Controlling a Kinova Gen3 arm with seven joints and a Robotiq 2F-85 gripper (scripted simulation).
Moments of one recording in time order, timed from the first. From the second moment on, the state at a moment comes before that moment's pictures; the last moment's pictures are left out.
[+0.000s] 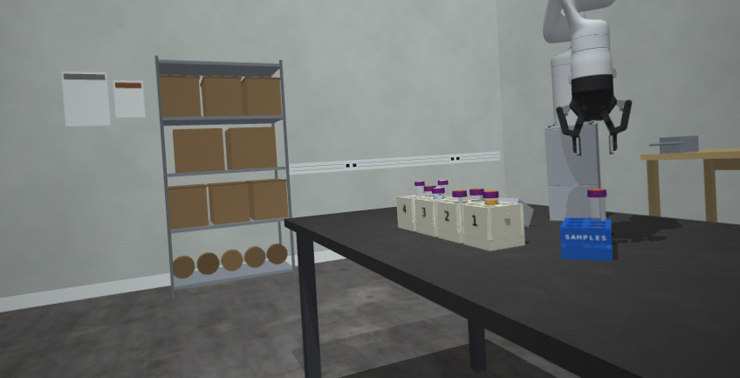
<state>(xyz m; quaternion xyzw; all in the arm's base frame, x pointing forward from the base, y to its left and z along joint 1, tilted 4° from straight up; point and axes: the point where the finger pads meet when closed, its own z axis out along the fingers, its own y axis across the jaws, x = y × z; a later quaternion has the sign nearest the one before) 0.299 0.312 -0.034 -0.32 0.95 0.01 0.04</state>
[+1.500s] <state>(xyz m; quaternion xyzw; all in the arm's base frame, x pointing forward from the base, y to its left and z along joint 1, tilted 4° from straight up) 0.303 0.314 -0.088 -0.32 0.95 0.01 0.04</state>
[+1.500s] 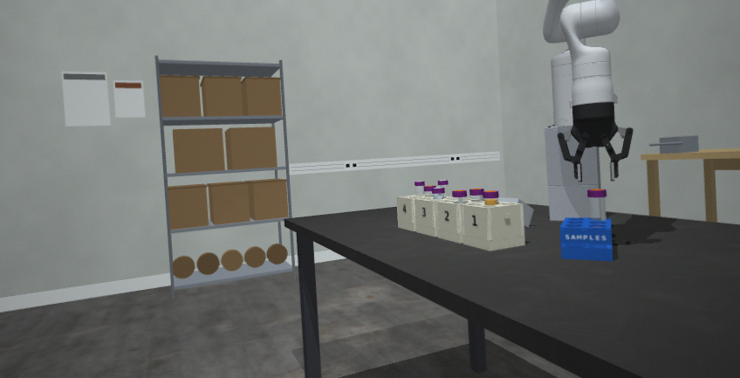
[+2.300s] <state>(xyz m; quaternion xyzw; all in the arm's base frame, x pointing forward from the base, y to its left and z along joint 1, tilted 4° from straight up) 0.304 0.316 -0.115 -0.32 0.95 0.01 0.04</state>
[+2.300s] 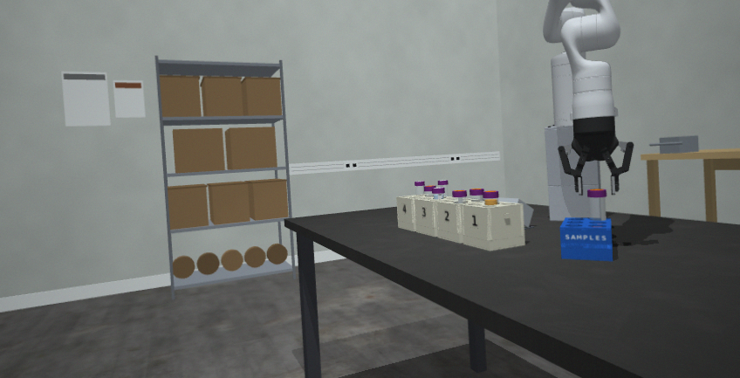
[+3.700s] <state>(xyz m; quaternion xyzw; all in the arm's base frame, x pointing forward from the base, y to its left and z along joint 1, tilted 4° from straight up) 0.305 0.316 -0.124 -0.32 0.95 0.01 0.04</state>
